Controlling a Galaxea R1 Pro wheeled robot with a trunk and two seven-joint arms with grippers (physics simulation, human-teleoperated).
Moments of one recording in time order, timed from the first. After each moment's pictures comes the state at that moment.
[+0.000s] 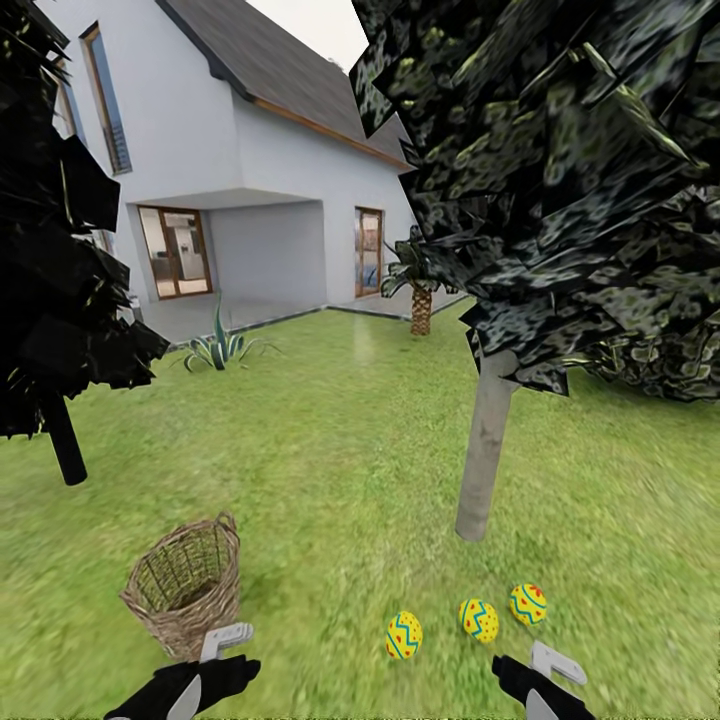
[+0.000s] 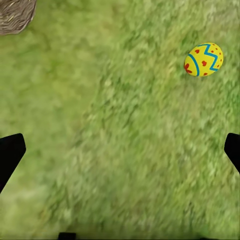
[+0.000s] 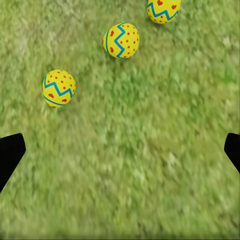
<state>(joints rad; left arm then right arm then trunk) -0.52 0.03 0.31 -0.22 -0.10 0.21 -0.15 -0.45 -0.06 -0.04 -0.29 -0.42 0.04 -0.16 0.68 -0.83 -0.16</state>
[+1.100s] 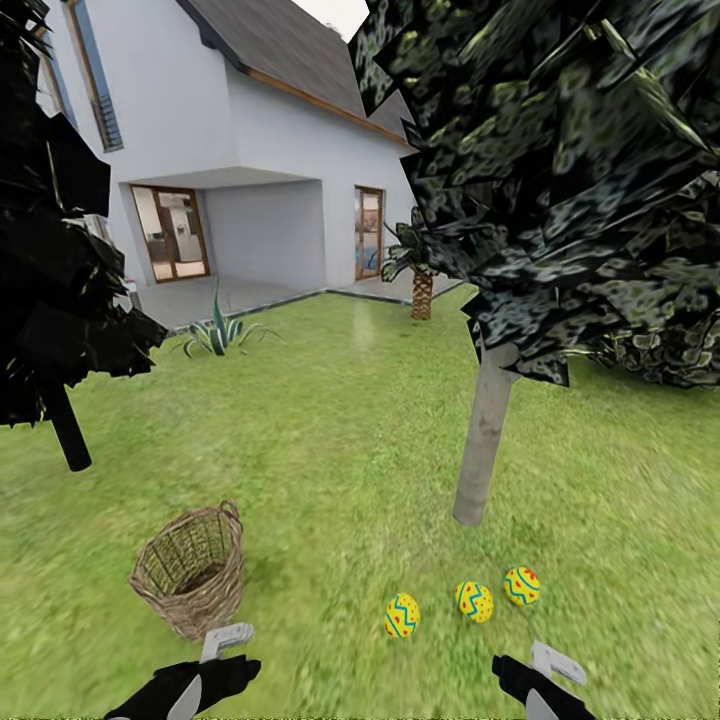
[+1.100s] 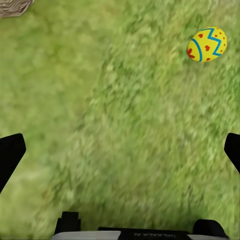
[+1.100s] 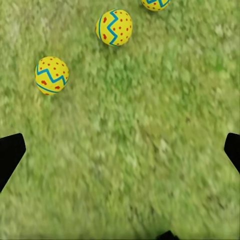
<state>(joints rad) -0.52 0.03 0.31 -0.22 -0.10 0.21 -0.15 -0.45 -0.06 -0.04 -0.29 -0.42 0.04 -0.16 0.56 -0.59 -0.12</state>
